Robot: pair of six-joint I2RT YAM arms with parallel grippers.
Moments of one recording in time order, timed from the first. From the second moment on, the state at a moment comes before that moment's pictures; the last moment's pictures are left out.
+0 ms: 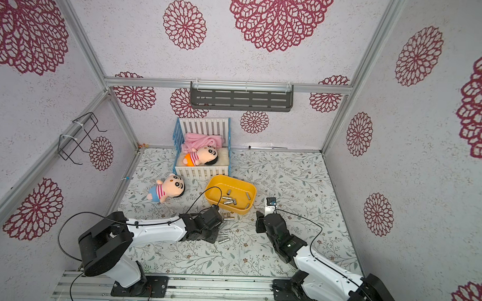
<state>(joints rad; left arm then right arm) -0.94 1.62 0.81 -0.37 -0.17 -0.58 0.65 0.95 0.33 0.09 0.33 0.37</state>
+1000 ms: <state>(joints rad) -0.94 1.63 1.19 -0.39 -0.37 -0.59 0.65 0.96 0.33 0.09 0.32 0.37</state>
